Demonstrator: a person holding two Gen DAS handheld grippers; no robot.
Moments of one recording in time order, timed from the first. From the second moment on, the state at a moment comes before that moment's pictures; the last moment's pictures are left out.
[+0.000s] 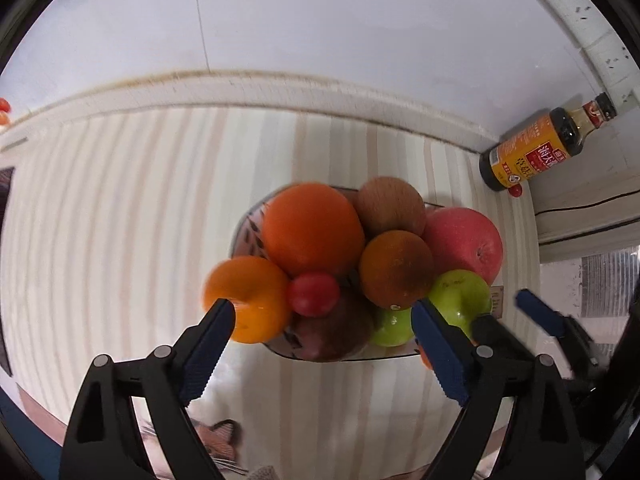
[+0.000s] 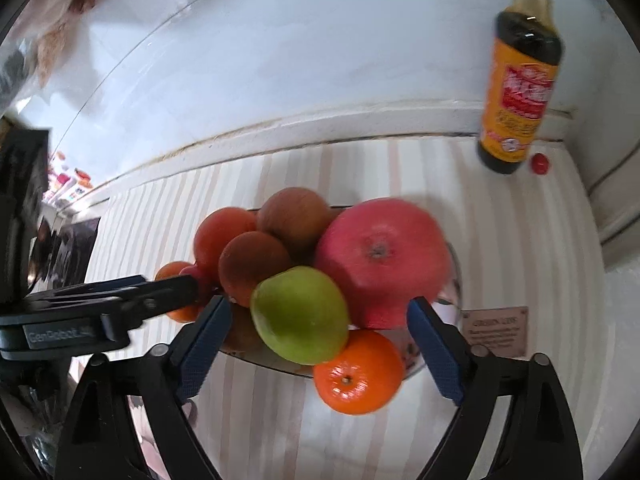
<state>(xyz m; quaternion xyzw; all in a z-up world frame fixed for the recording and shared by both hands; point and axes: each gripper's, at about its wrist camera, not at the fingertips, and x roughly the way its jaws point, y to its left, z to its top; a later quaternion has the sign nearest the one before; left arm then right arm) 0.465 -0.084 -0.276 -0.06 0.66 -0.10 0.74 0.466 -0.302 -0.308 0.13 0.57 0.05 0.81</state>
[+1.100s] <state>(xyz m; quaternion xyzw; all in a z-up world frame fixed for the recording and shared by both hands) 0.226 -0.053 -0.080 0.01 0.47 -0.06 0.88 0.233 -0.287 -0.114 0.05 0.45 -0.05 0.89</state>
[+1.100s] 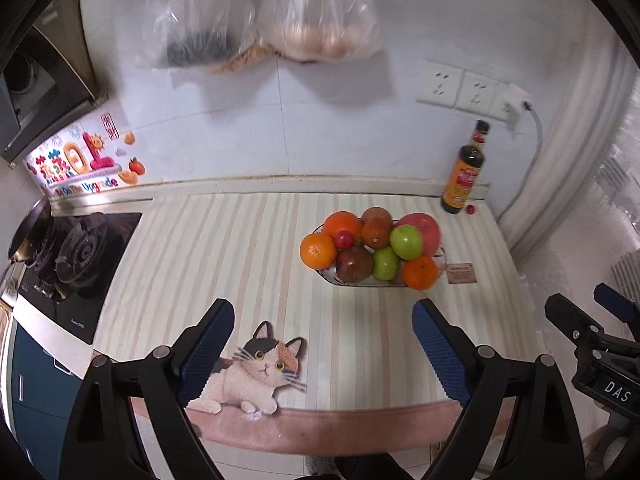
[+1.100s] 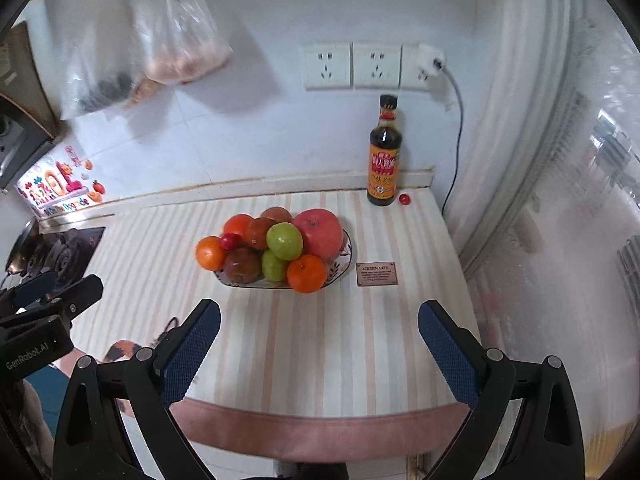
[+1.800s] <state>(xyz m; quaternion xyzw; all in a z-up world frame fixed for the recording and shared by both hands) 0.119 -0.049 -0.026 0.01 0.42 -0.06 0.90 0.102 -0.266 -0.036 0.04 0.40 -0.04 0.92</state>
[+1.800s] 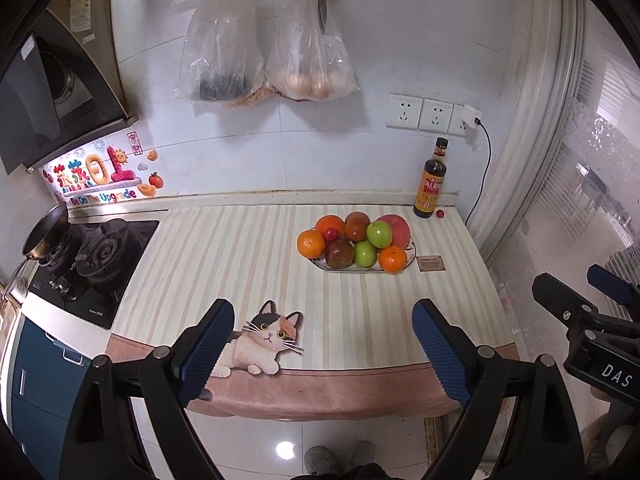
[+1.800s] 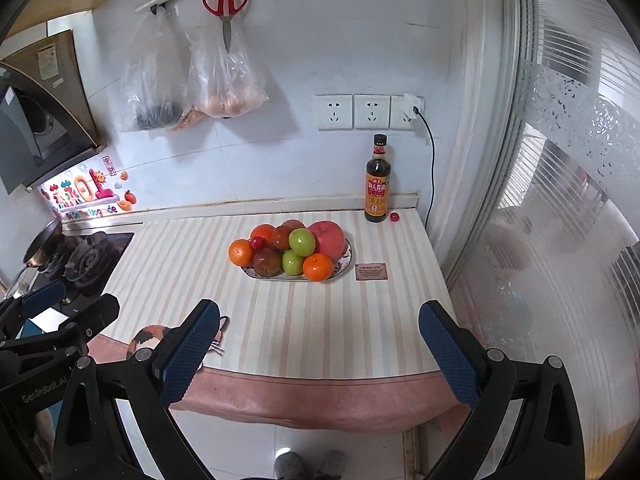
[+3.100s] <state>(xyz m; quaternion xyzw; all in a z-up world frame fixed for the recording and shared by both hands) 0.203 -0.061 -0.095 0.02 0.47 -0.01 0.88 0.212 -0.291 -0.115 0.04 0.44 -0.05 0.89</state>
